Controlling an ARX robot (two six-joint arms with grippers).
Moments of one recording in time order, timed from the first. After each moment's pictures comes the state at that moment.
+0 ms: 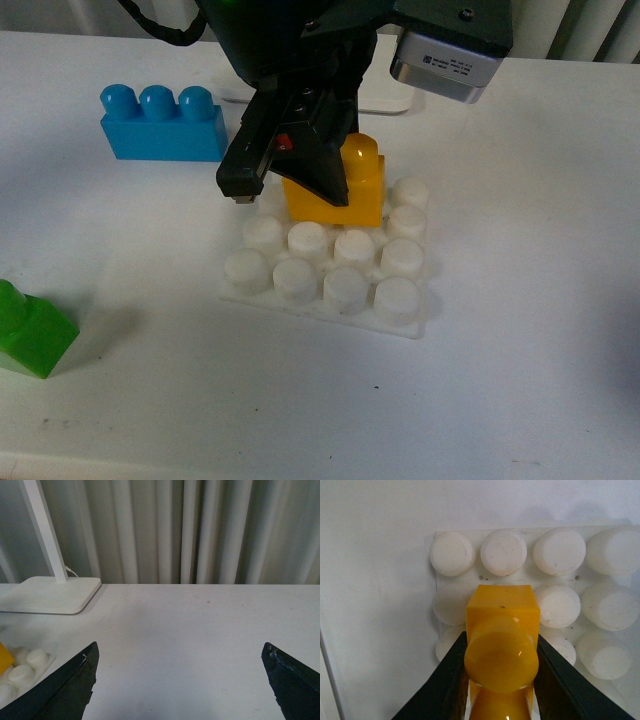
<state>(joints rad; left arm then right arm) -0.49 2.01 1.57 -0.80 0.27 1.33 0.00 0.00 0.01 0.00 0.00 0.00</state>
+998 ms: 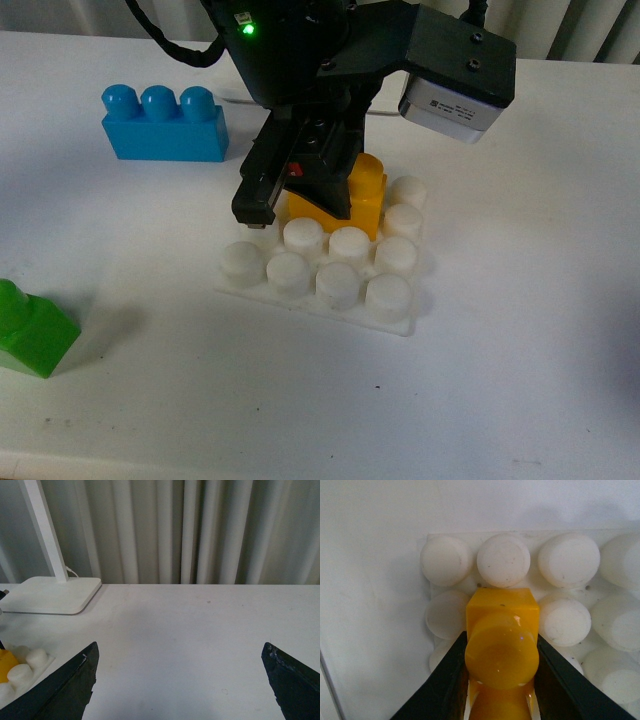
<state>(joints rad) -0.52 2.03 1.55 -0.74 0.21 1.34 0.00 0.00 0.01 0.00 0.00 0.00</state>
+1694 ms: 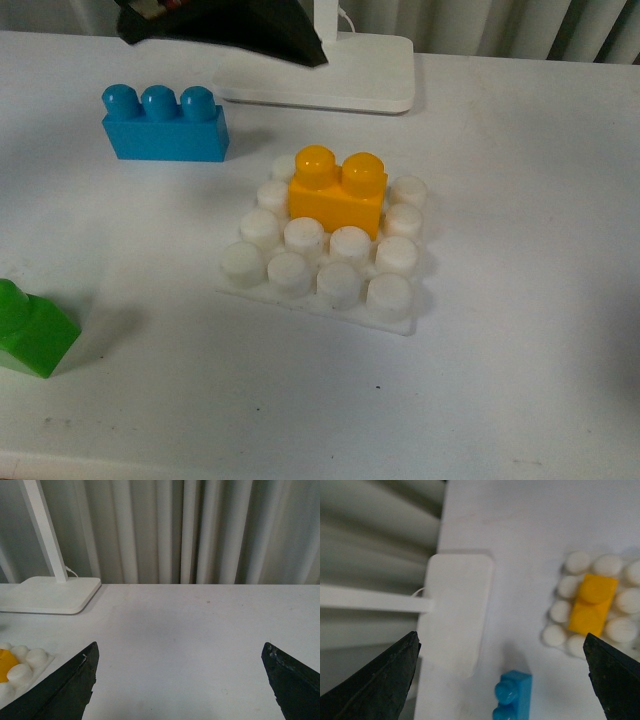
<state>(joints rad) -0.36 1.46 1.14 -0.27 0.30 1.19 0.00 0.00 0.01 0.00 0.00 0.00</state>
